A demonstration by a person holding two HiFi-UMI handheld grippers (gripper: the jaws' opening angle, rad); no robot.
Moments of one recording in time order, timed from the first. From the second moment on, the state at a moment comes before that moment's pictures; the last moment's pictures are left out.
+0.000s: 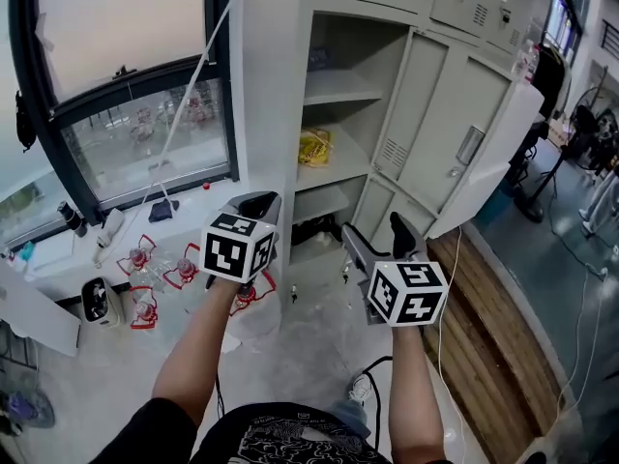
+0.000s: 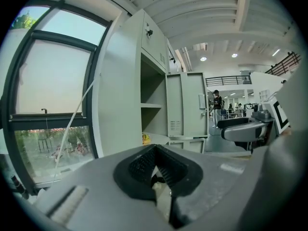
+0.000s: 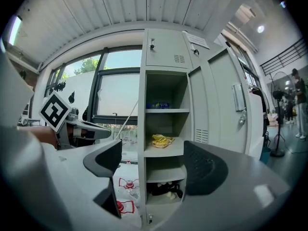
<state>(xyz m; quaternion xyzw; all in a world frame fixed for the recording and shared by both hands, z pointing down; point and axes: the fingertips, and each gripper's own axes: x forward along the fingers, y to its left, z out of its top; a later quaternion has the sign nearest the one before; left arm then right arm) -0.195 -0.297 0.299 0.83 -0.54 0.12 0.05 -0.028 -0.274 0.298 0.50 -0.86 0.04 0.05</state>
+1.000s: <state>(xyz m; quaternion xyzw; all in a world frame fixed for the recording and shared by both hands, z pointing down) -0.199 -0.366 0.290 0.70 -0.70 0.11 0.08 -0.067 -0.422 0.303 0.30 -0.95 0.03 0.09</state>
